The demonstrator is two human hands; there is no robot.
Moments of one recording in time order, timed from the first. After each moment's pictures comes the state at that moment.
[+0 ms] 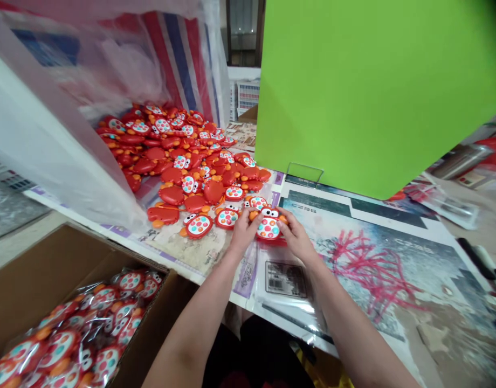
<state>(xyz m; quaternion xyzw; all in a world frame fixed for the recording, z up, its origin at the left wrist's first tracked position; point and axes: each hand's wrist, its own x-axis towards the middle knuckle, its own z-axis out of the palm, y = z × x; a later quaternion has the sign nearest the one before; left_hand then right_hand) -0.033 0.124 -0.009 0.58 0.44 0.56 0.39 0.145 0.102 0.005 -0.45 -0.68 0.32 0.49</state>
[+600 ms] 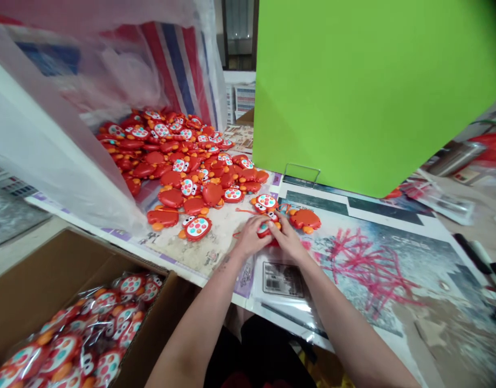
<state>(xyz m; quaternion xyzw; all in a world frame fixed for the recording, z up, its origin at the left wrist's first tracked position) -0.028 0.118 -0.009 0.77 0.40 0.45 0.22 0.133 0.106 -0.015 -0.50 -0.62 0.37 0.48</state>
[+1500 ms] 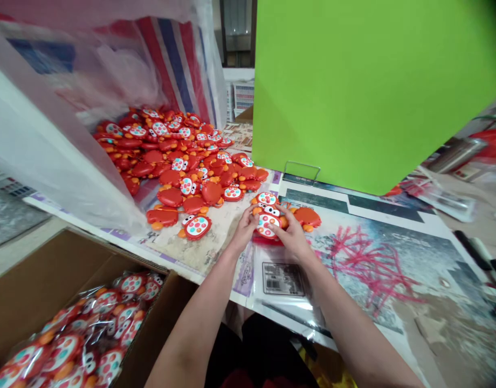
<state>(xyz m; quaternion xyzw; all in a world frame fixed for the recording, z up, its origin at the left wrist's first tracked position) -0.029 0.125 -0.010 0.49 0.36 0.53 0.59 0.138 0.101 0.004 -0.47 -0.63 0.35 0.51</state>
